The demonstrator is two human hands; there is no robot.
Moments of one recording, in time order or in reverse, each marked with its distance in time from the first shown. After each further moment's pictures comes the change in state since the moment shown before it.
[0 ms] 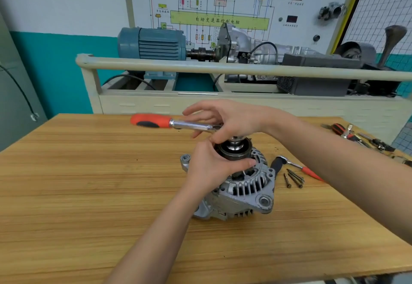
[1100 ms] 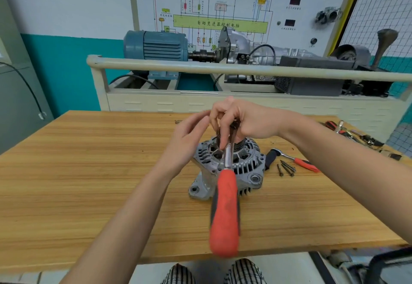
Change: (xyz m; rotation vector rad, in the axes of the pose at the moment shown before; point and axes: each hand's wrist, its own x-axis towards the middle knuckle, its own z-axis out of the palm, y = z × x) left_hand -0.017 0.025 -0.047 -0.079 -0.060 0.134; right_hand -0.057 -0.013 0.014 -0.161 0.051 -0.199
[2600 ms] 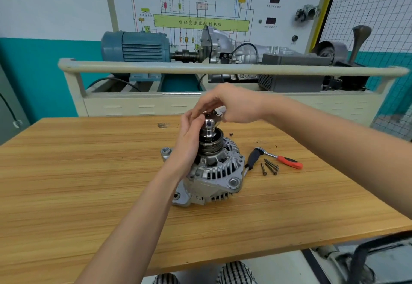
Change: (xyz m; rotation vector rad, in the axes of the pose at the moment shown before) left_hand 0.027 -0.010 0.054 -0.208 0.089 -0.180; right_hand 0.005 0.016 -0.031 -0.214 0.134 0.144
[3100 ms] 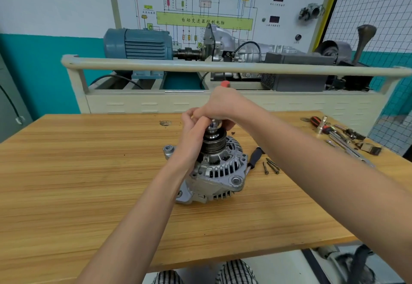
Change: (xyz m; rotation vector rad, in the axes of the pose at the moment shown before) left_hand 0.001 0.002 0.001 -0.052 0.018 -0.060; right_hand 0.033 -0.020 0.023 -0.136 0.144 0.612
